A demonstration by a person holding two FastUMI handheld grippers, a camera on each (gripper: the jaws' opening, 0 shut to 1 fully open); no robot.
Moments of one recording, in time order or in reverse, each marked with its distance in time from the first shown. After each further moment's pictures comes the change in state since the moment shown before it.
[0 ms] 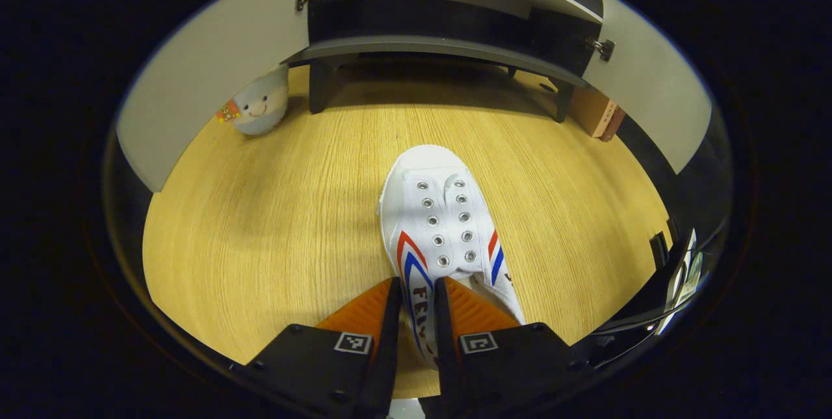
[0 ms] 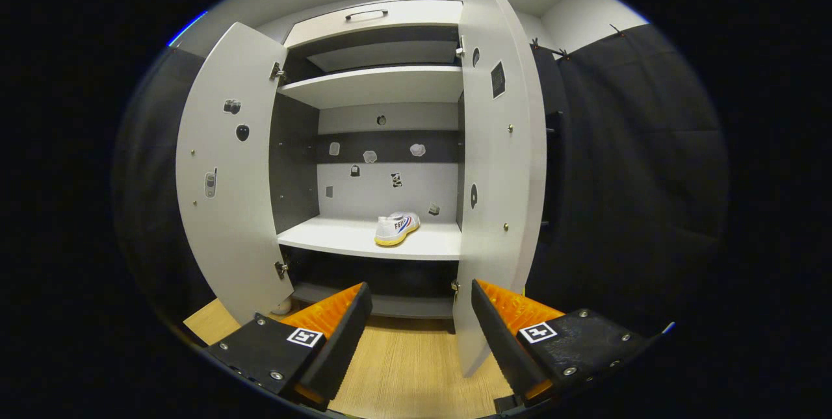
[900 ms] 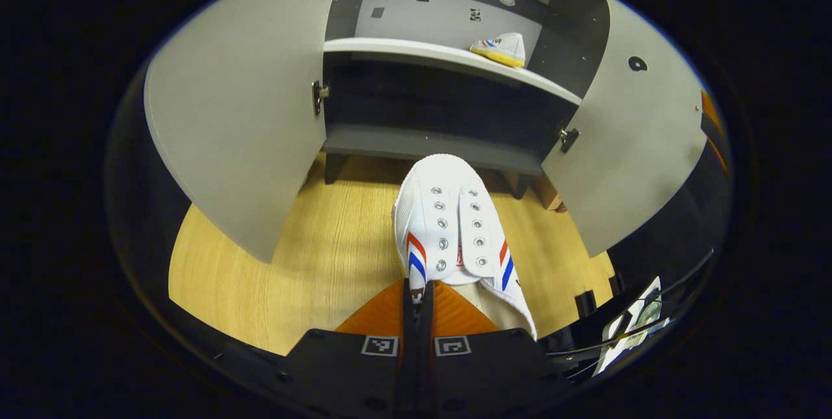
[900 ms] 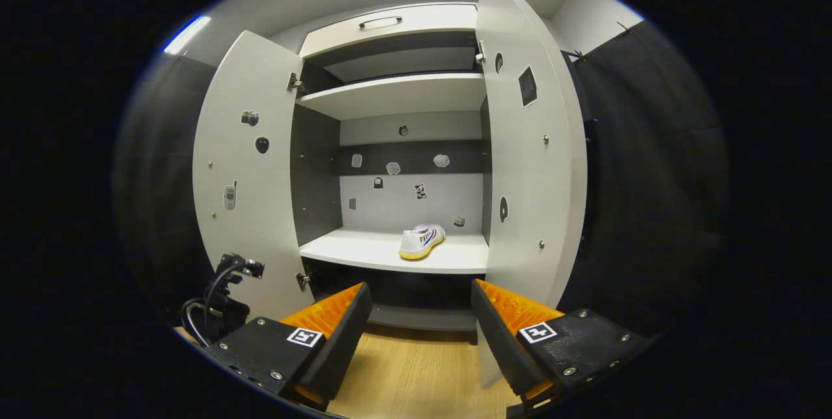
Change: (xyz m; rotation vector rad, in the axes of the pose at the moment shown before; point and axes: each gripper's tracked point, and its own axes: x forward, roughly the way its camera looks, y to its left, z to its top) left arm -0.205 0.031 0.181 -0.102 -0.183 -0.045; right arm 0.011 0.025 0.014 0.028 -0.051 0.094
